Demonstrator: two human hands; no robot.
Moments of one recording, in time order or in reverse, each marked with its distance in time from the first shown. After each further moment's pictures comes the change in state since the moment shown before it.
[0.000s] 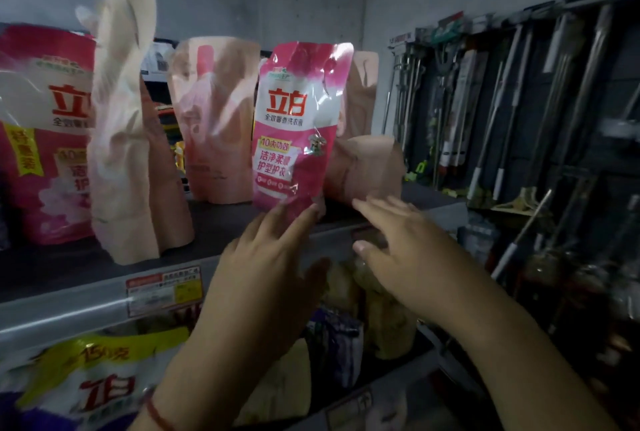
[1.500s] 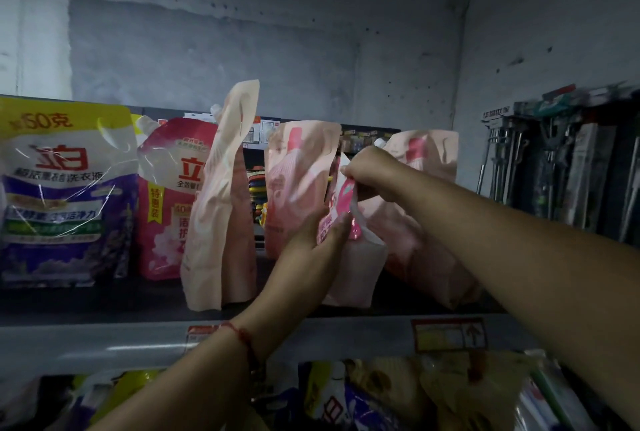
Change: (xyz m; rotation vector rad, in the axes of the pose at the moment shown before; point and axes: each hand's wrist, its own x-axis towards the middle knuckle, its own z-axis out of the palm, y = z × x) left_hand 0.085 -0.018 -0.010 -0.791 0.309 -0.241; right_hand 0.252 -0.065 -0.028 0.656 -0.033 0.024
